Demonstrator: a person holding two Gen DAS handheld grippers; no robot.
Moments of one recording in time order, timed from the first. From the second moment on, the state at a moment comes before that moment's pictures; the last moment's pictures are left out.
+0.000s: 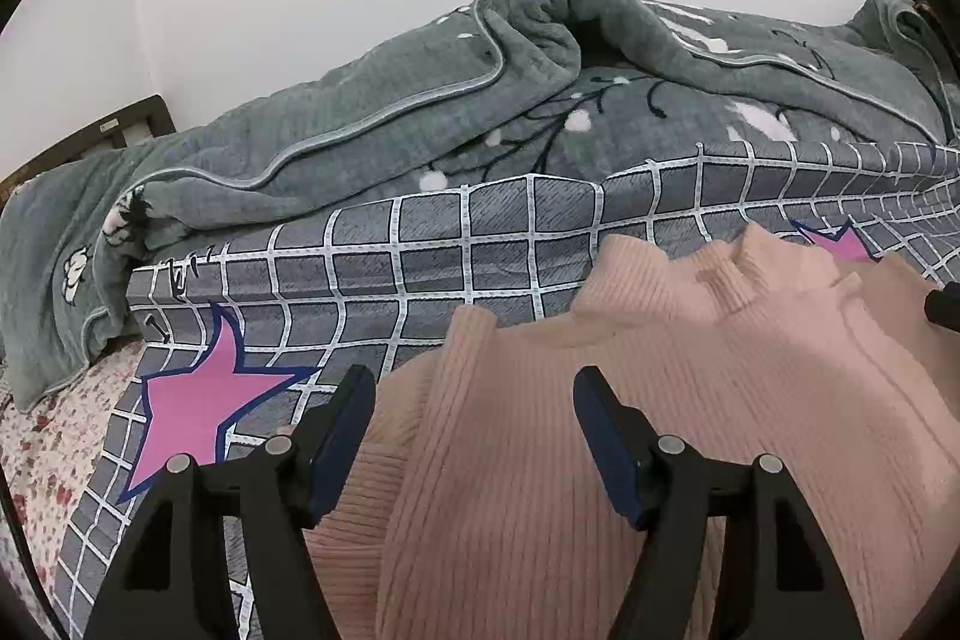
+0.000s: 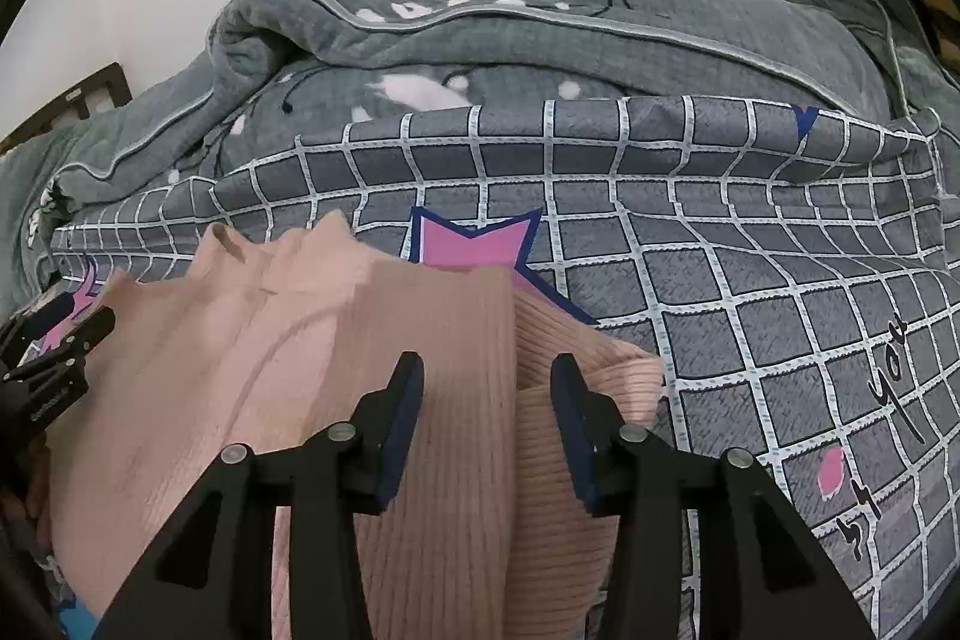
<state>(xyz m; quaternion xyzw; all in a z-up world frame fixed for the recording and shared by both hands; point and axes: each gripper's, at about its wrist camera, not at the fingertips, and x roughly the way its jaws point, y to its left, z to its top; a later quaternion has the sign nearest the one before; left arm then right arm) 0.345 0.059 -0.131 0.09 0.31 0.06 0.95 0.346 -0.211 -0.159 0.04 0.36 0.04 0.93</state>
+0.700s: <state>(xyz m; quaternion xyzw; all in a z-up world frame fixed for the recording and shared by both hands) 0.346 0.061 -0.133 0.08 0.31 0.06 0.95 0.344 -0.207 -0.159 0.04 0.36 0.05 0.93</state>
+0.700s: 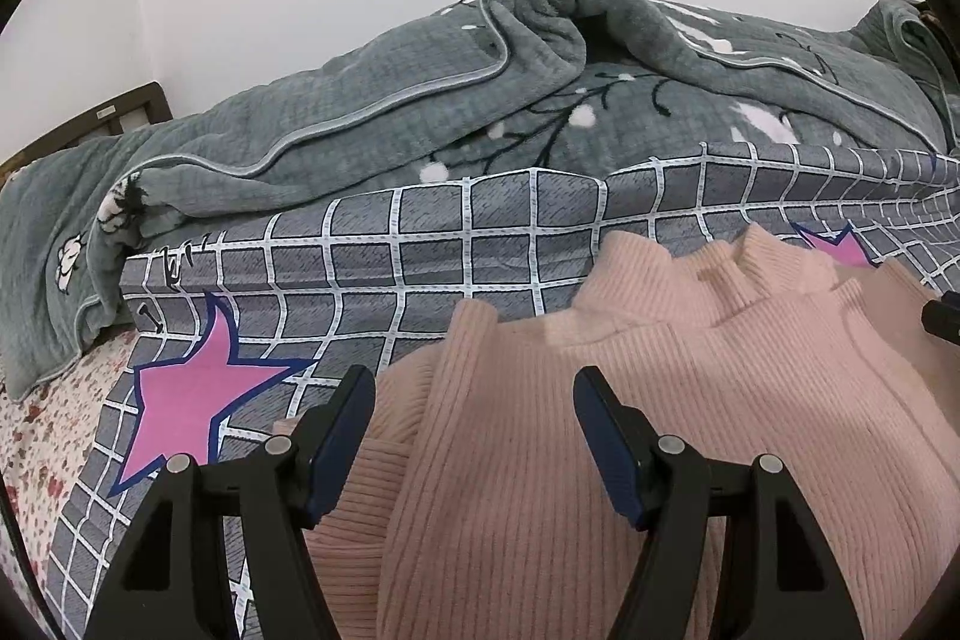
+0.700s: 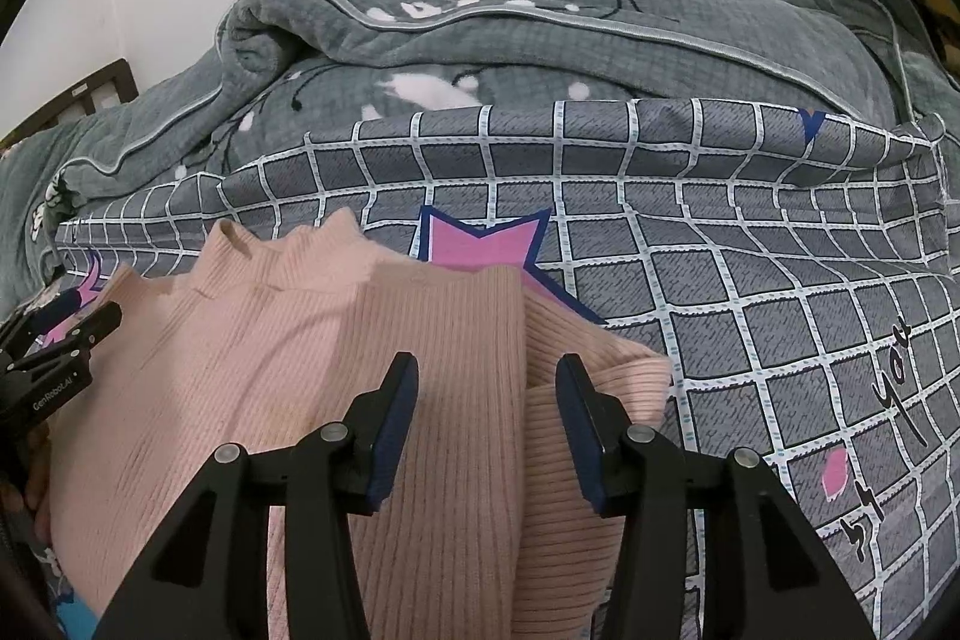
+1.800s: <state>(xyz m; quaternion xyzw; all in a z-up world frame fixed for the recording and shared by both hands) 0.345 0.060 -0.132 0.08 0.31 0.06 0.95 0.343 -0.208 -0.160 0.04 0.36 0.05 0.93</state>
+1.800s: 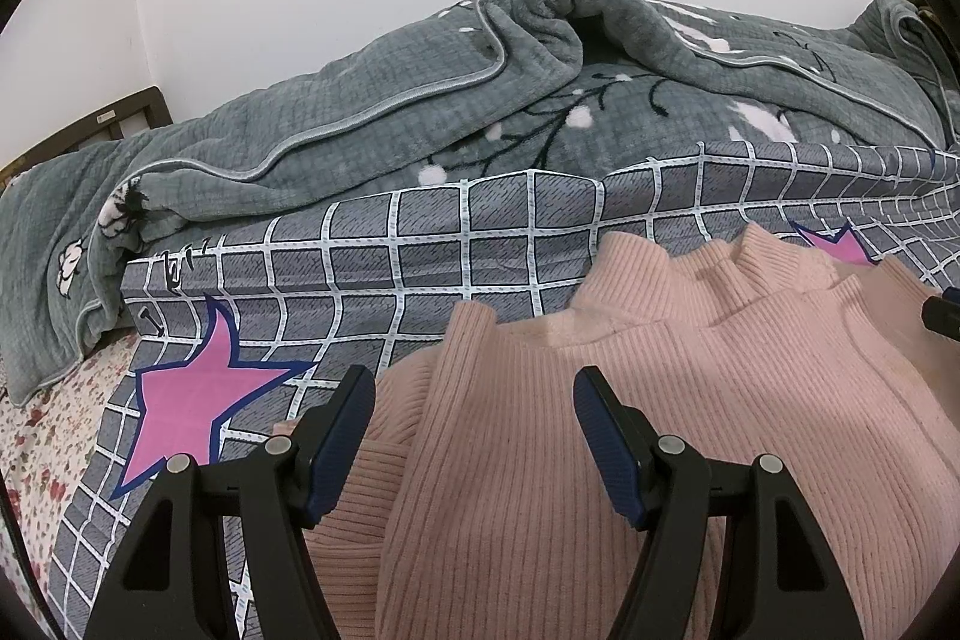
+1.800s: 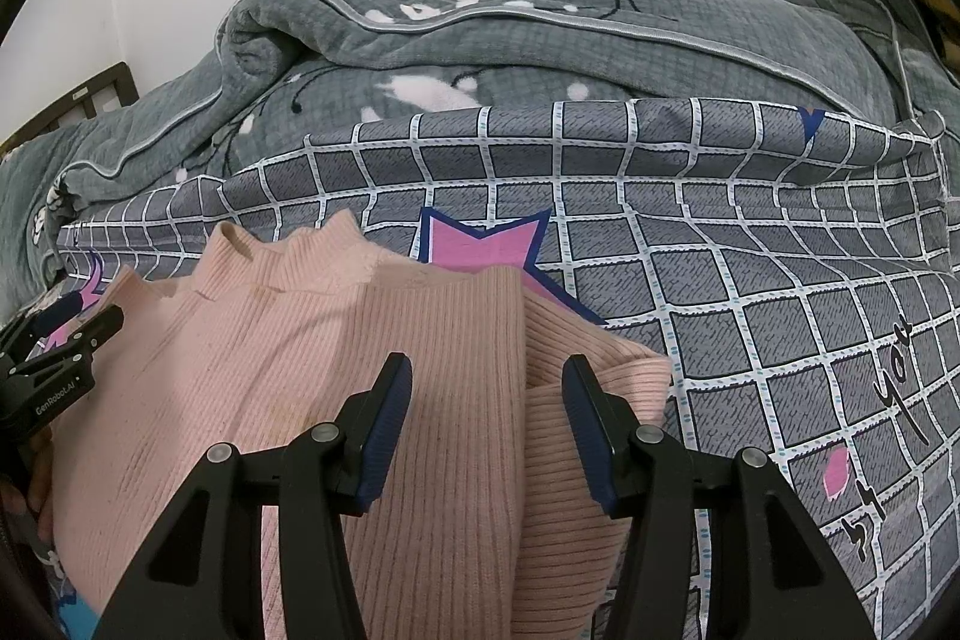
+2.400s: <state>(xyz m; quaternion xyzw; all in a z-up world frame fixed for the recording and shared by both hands) 0.345 0.059 -0.131 0.08 0.31 0.06 0.95 0.343 -0.208 -0.160 0.04 0.36 0.05 0.93</state>
